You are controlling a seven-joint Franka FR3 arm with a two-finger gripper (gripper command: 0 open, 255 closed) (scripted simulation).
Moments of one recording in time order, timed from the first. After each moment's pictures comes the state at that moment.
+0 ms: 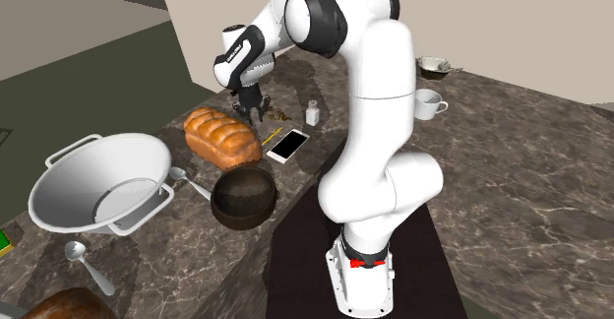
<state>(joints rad) 0.30 0.37 0.35 -2.01 -0.21 2.29 0.42</state>
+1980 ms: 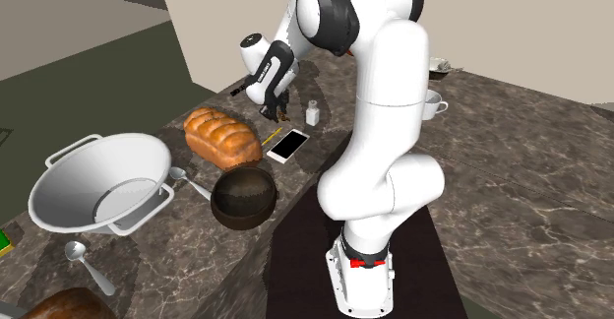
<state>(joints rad) 0.23 0.25 0.29 -2.23 -0.55 2.50 0.08</state>
